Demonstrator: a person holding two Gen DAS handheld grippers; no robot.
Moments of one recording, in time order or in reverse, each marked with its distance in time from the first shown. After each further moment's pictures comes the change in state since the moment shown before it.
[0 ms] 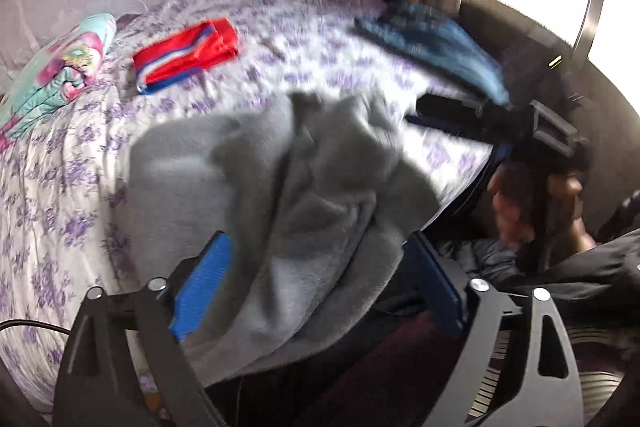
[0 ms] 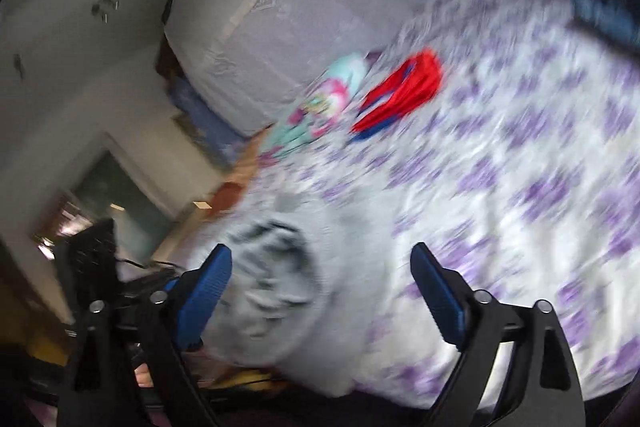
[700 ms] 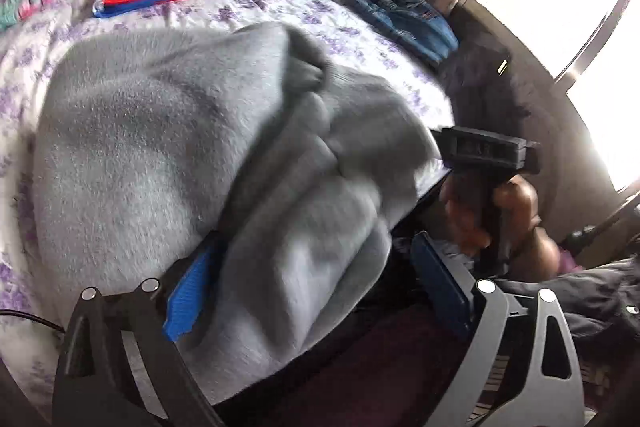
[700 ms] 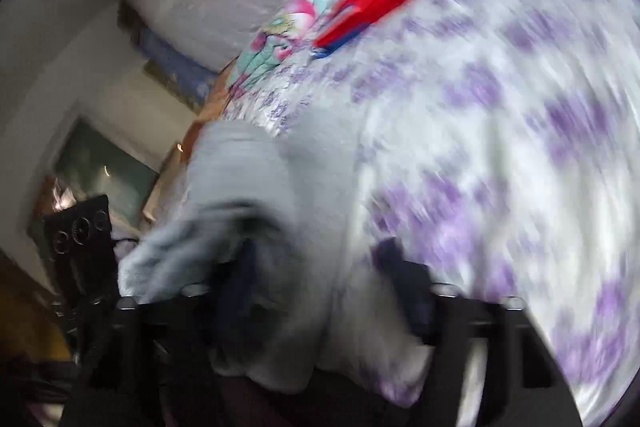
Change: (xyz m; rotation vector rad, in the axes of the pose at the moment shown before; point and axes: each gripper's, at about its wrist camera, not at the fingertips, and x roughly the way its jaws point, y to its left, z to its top) left arm 0.070 0.021 -0.009 -0.158 0.128 -0.276; right arm 0.059 -0.041 -0.006 0.070 0.257 -0.089
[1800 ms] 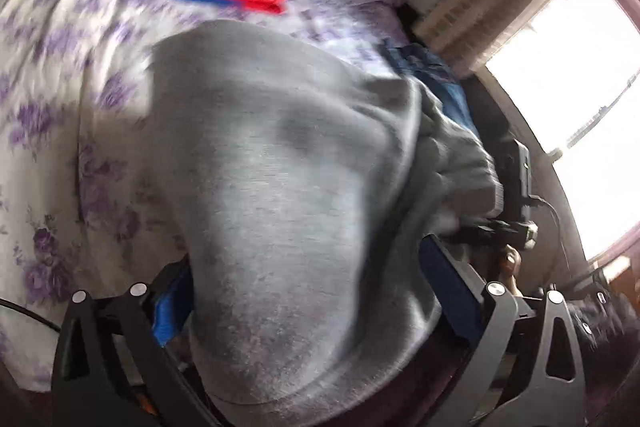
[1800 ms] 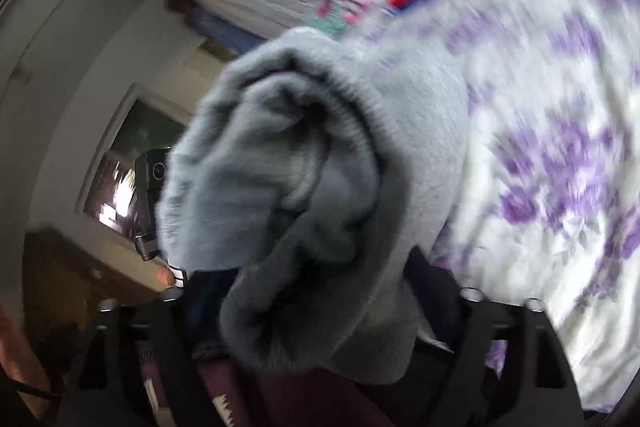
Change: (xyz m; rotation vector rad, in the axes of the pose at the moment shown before) left arm -0.023 0.095 -0.006 -0.254 -0.099 -0.045; right arm 0.038 0.026 -0.012 0.022 0.146 0.230
